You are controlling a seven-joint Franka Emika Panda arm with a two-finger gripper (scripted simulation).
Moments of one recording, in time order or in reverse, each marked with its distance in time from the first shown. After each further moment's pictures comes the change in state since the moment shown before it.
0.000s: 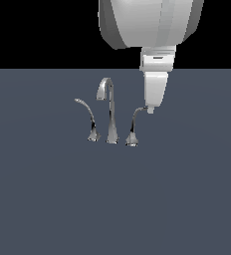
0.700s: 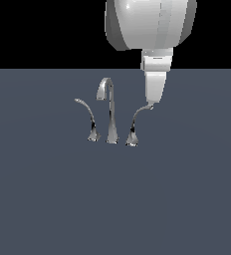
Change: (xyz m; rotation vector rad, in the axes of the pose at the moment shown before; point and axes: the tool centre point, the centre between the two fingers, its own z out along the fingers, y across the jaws) arm -0.001 -0.040 0.000 0.012 -0.005 -0.021
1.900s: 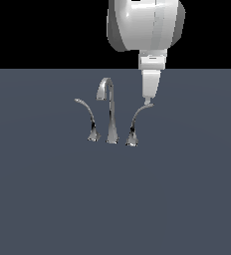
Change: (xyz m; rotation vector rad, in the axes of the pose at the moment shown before) arm -0.010 -0.042 0.001 -0.018 0.002 0.003
